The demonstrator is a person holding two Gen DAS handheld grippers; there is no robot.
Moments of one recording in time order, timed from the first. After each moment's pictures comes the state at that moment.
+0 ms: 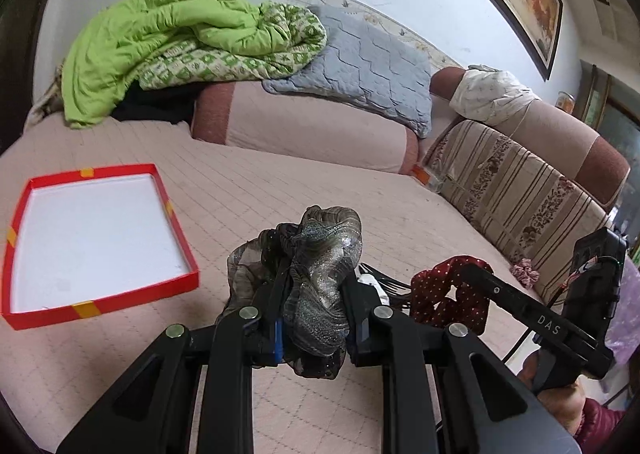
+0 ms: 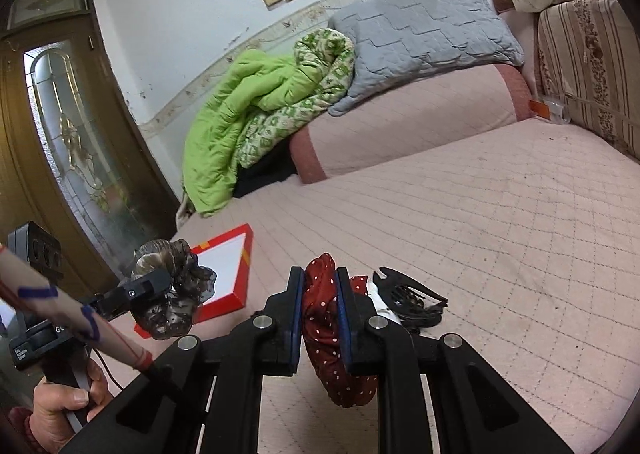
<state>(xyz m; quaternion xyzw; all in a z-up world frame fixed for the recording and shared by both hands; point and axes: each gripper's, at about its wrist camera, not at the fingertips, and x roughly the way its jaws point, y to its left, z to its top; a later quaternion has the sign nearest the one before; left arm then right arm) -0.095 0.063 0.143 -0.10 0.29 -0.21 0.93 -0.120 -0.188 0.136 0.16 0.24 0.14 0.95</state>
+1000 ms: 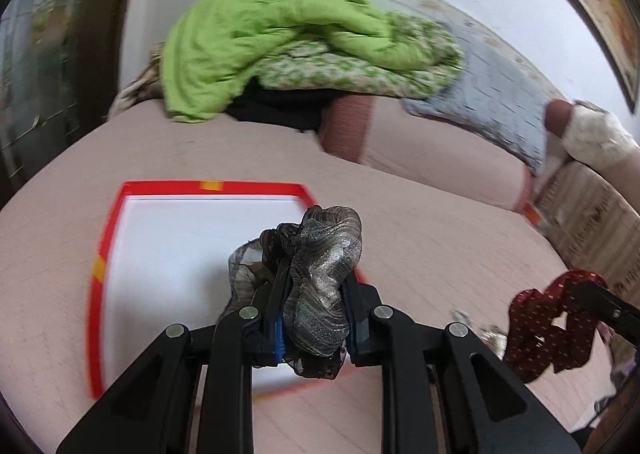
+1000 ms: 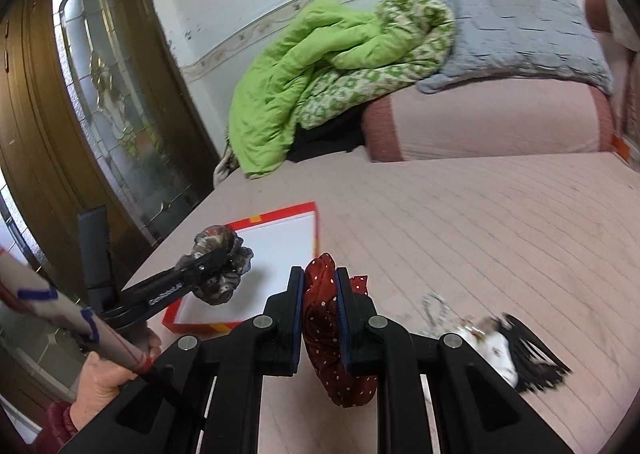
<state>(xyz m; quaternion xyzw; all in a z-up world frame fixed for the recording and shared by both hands) 0.008 0.203 0.114 -0.13 0.30 -0.04 0.94 -0.043 -0.055 0.162 0.08 0.30 0.22 0.92</state>
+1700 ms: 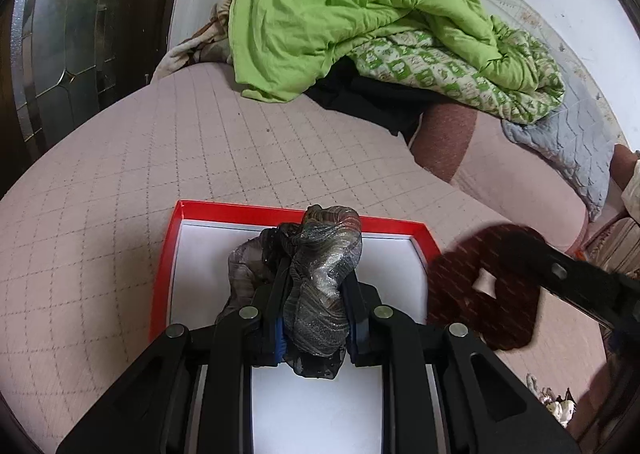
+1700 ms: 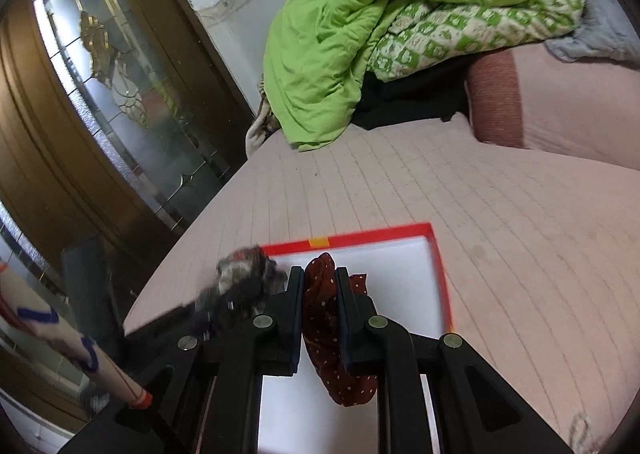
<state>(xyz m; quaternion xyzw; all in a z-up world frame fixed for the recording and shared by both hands) 0.114 0.312 0.080 -0.18 0.36 0.03 0.92 0.135 0.136 0.129 0.08 0.38 0.30 0.87</state>
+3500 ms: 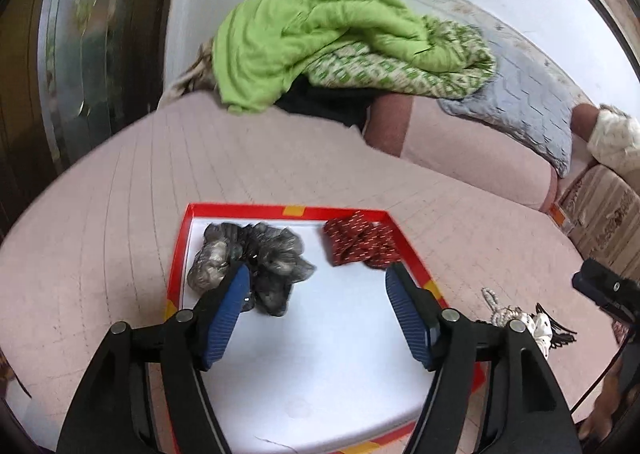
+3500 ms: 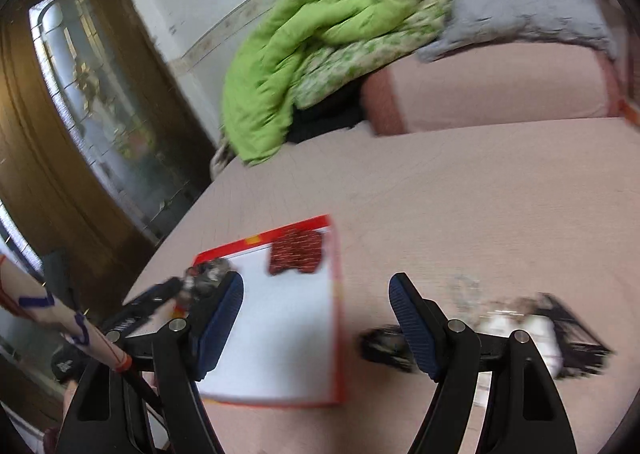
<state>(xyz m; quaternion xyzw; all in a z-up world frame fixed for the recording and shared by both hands) -0.050 0.219 0.117 -0.11 0.31 0.02 0.95 -0.025 -0.055 0.138 0.13 0.33 0.21 0.91</state>
